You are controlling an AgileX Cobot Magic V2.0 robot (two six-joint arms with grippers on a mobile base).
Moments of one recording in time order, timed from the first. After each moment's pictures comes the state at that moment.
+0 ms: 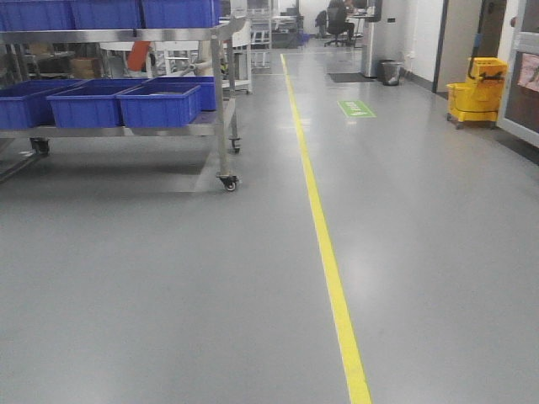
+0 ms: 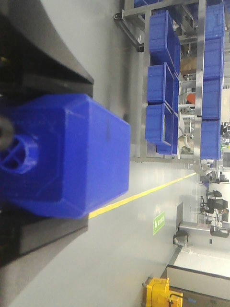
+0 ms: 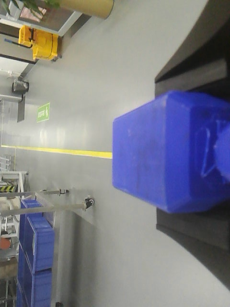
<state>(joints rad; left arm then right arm) -0.04 0.21 -0.42 0.11 0.32 -0.13 0.04 0.40 -0.37 -0.12 0.16 0.13</state>
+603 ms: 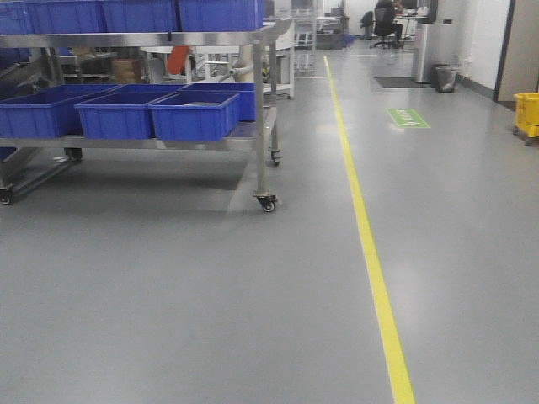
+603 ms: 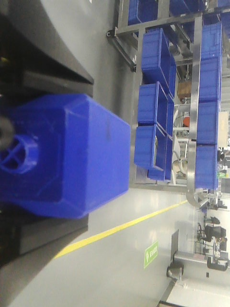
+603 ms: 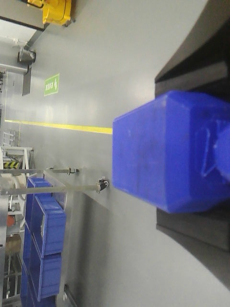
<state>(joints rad) -0.04 0.21 -0.42 0.11 0.32 -0.13 0.04 0.40 -0.37 -0.12 0.16 0.13</state>
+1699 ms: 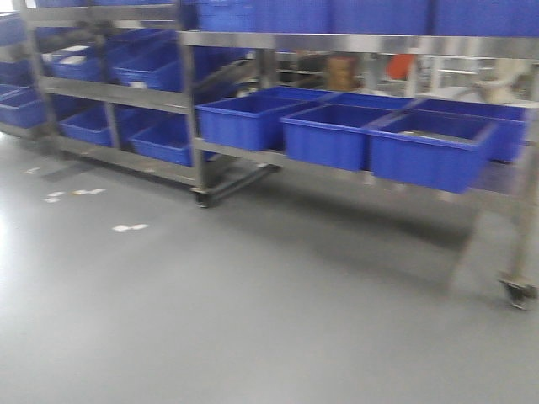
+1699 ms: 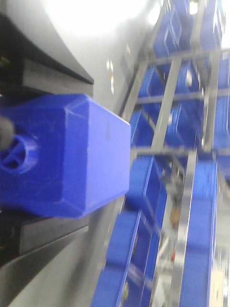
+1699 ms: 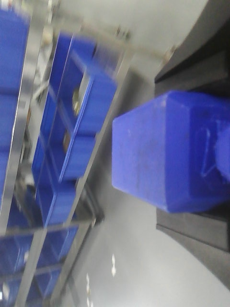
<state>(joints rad) -0.03 0.21 -0.42 0.11 0.32 -0.13 0.04 0.40 -0.37 -0.12 0.16 0.13</state>
